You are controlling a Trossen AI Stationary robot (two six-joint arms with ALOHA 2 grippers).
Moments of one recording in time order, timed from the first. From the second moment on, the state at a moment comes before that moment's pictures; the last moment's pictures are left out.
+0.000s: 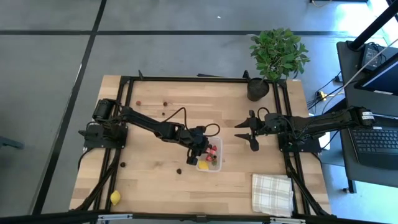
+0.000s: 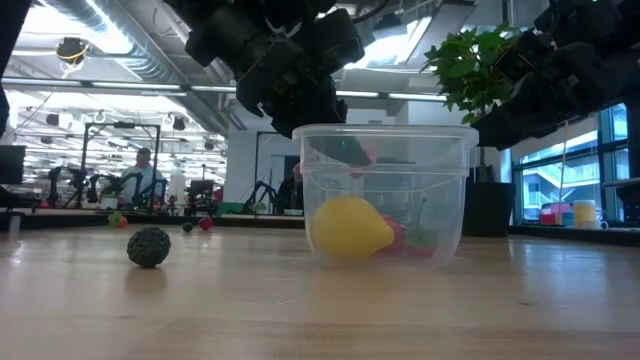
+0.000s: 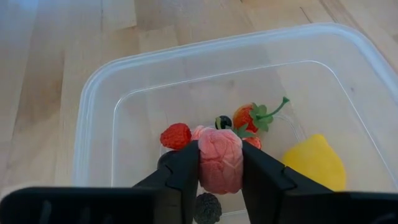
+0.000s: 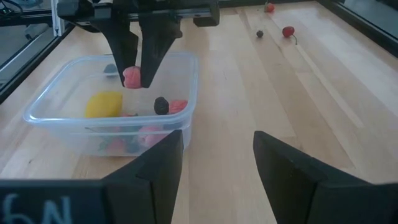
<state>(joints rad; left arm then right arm) -0.12 1.83 1.10 -0.01 0.01 0.11 -0.01 0.83 0.21 0.24 0.01 0.07</state>
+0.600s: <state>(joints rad) -0.12 1.75 1.10 -0.05 0.01 0.12 -0.01 0.83 0.21 0.24 0.01 0.07</state>
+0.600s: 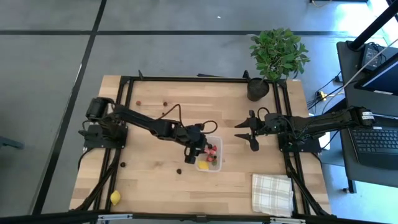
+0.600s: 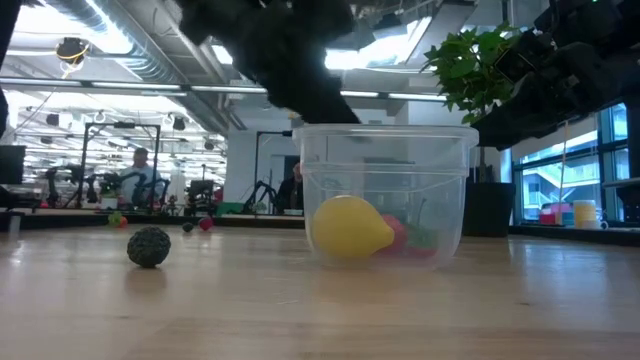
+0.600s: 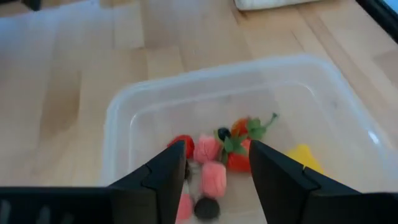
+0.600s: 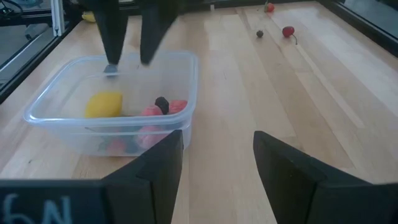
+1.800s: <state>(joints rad) -0.37 1.67 1.10 -0.54 0.01 0.01 -0.01 0.83 0.21 0.24 0.01 0.11</state>
